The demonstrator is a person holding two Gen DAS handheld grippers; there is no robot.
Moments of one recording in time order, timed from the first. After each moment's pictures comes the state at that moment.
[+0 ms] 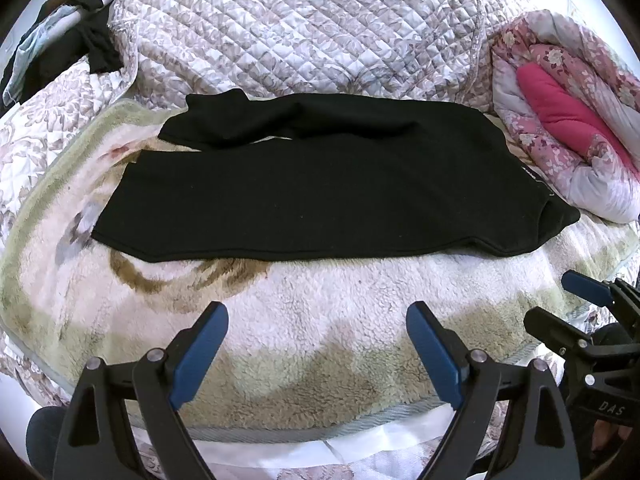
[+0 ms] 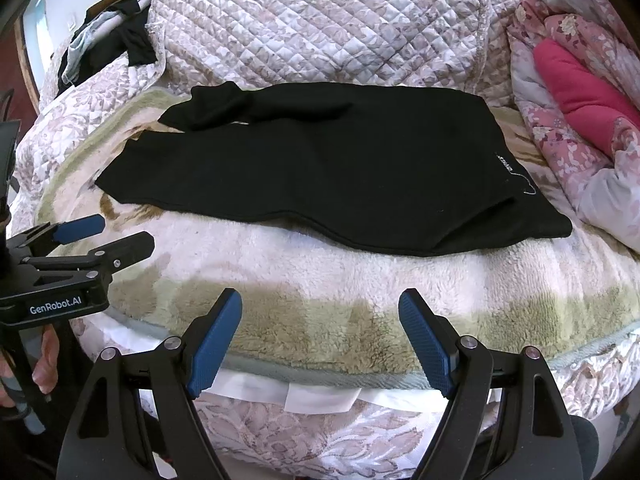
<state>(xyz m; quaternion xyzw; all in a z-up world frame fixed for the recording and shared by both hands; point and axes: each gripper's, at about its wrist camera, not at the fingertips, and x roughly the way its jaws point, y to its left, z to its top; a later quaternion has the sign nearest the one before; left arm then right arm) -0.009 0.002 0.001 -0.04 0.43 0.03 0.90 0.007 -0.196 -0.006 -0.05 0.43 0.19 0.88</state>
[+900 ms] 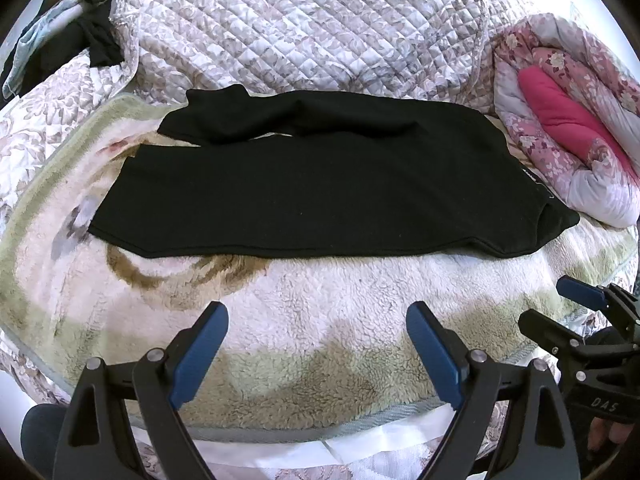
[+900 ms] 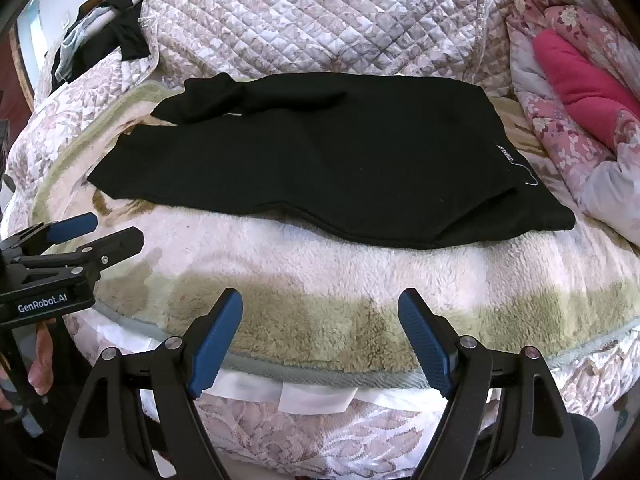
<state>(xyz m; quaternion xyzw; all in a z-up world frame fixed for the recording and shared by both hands) -0.011 0.001 -0.003 -0.05 0.43 0.03 0.90 0.012 -0.197 -0.015 -0.05 0.44 0.18 0.88</state>
